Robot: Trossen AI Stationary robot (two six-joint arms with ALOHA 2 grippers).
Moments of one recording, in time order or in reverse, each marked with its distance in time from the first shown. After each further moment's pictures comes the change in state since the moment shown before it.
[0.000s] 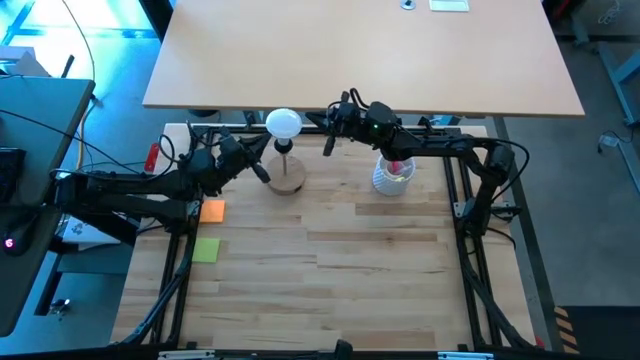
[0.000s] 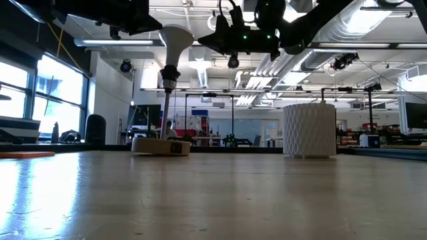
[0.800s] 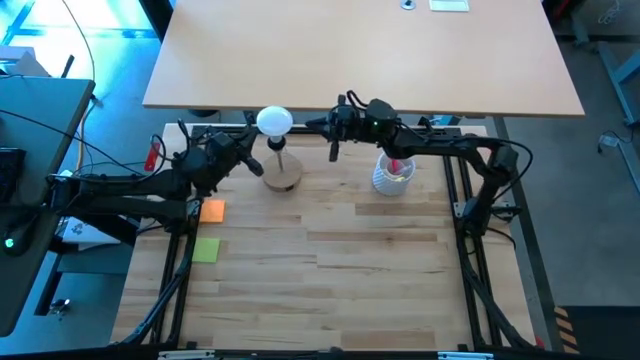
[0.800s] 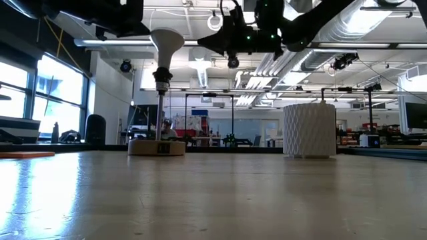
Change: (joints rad) left arm 0.009 -0.088 0.000 -0.141 -0.148 -0.022; right arm -0.008 -0.027 0.000 -0.117 -0.157 -0.033
